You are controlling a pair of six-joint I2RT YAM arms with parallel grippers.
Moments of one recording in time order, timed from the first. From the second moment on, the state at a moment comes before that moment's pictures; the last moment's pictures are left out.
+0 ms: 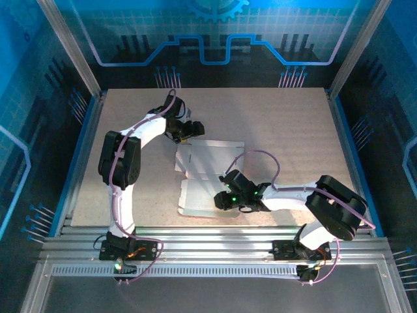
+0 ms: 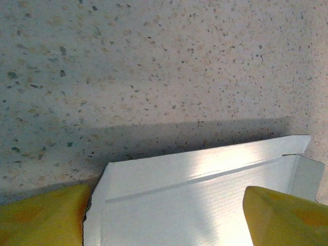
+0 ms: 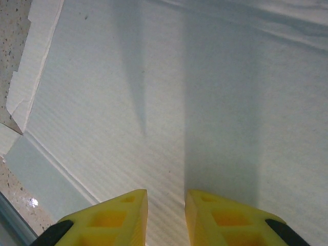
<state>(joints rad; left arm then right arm) -0.24 2.10 1.58 -0.56 0.43 -0.48 0.90 1.52 0.58 0.01 -0.14 0.66</state>
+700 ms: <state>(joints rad) -0.30 2.19 1.65 -0.53 0.46 -0.50 0.90 1.53 0.58 0.03 -0.14 0.66</state>
